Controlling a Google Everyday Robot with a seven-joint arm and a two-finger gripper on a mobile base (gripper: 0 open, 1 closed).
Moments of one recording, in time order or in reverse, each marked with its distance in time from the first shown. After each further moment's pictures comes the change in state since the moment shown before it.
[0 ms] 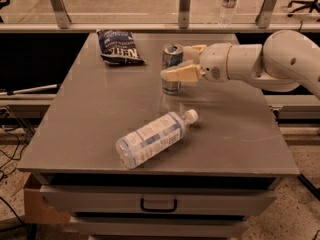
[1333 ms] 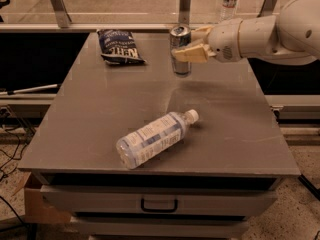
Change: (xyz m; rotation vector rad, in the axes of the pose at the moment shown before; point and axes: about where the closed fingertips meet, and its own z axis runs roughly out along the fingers) arm -0.037 -0.021 -0.027 0.008 0.070 -0.131
